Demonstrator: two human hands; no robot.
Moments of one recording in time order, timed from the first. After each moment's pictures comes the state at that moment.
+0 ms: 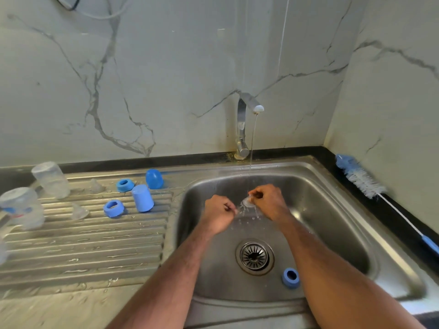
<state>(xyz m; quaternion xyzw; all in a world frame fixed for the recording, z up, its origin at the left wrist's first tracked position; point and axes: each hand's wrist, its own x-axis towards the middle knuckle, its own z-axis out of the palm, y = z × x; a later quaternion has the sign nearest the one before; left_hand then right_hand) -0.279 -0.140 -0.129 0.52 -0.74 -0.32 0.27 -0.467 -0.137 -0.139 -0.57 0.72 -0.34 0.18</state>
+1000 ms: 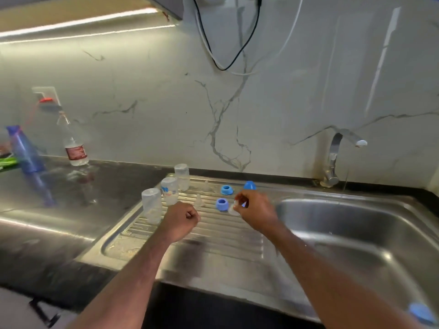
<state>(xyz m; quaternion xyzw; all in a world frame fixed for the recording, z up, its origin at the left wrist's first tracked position) 0.049 -0.040 -0.055 0.65 -0.67 -0.15 0.32 -0.191 -0.087 -0.053 -0.74 0.54 -0.35 0.17</state>
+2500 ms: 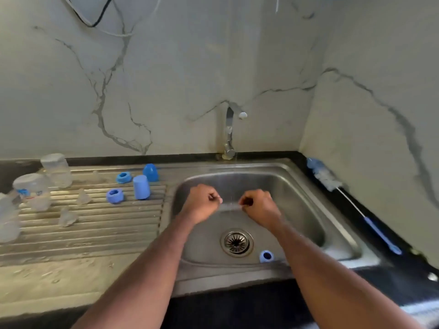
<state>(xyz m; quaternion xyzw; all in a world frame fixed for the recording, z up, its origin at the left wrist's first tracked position) -0.241 -0.088 -0.085 0.48 -0.79 -0.25 0.30 -0.438 -0.032 -0.091 -0.62 0.72 -0.27 0.15</state>
